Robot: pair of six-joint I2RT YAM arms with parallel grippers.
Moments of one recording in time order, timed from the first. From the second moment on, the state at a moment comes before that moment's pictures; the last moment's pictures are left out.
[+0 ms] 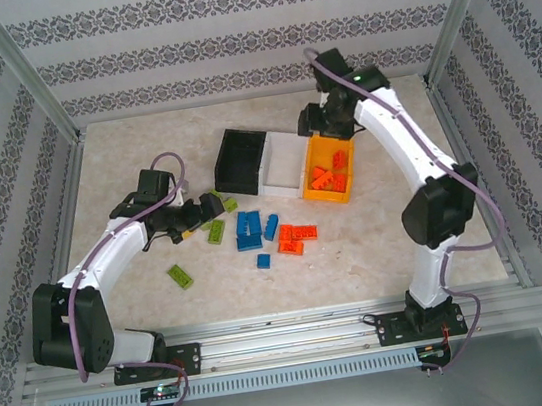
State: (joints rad) left arm -0.18 1.38 0.91 -0.57 0.45 -0.57; right arm 0.32 1.87 2.03 -1.24 -0.07 0.52
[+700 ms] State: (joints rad) left arm -0.18 1.28 0.99 -0.79 0.30 -0.65; right arm 0.39 1.77 1.85 -1.29 -0.22 0.49
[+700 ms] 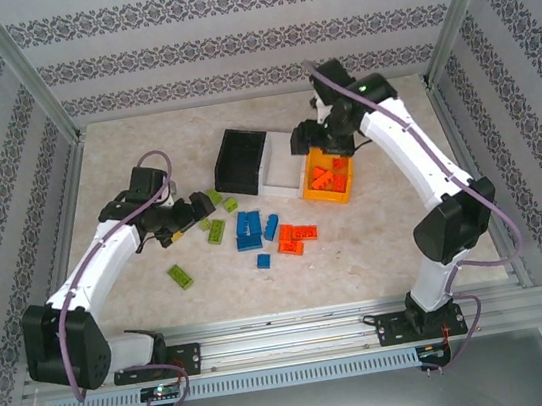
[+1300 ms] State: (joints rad) left arm -0.18 1.33 0.92 -1.05 0.15 -0.65; right arm 0.64 1.76 1.58 -1.13 -0.25 0.61
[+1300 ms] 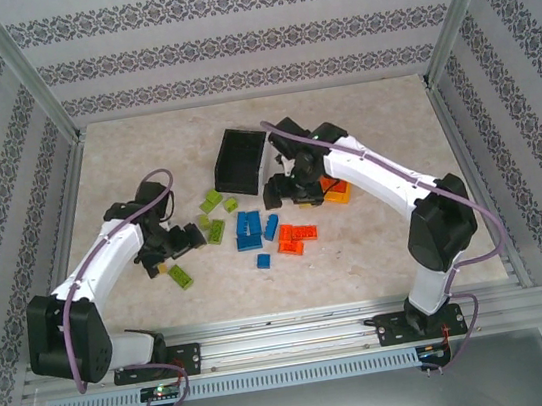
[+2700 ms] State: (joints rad) left arm -0.16 1.51 0.81 -0.90 0.07 -0.79; right arm 0.48 1.61 1.36 -0.99 -0.28 0.57
